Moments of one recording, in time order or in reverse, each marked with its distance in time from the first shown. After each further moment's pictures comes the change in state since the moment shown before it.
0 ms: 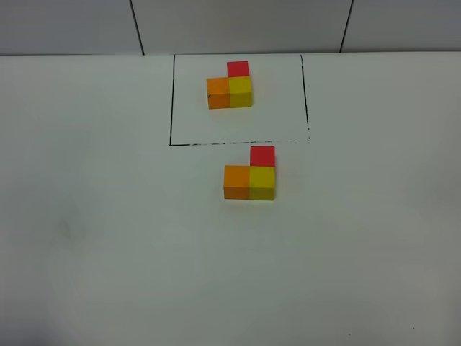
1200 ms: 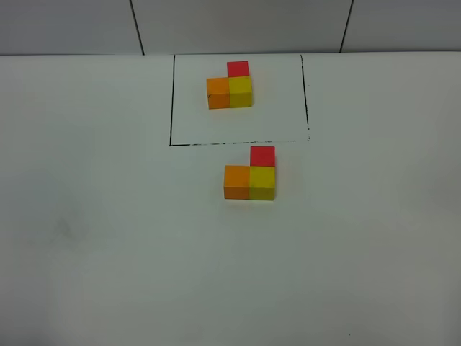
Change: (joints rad) left arm -0.050 -0.092 0.000 0.002 -0.007 -0.073; right arm 0.000 0.000 0.000 0.000 -0.001 0.000
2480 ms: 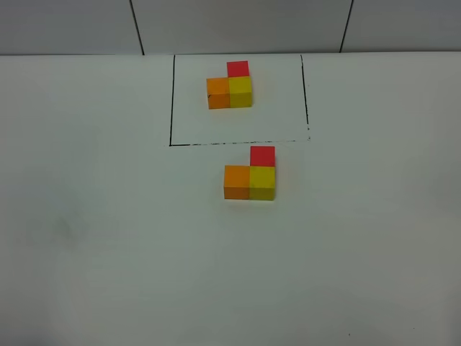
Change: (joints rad) left arm 0.000 0.000 0.000 0.000 0.000 -0.001; right arm 0.000 0.000 0.000 -0.032 0.000 0.042
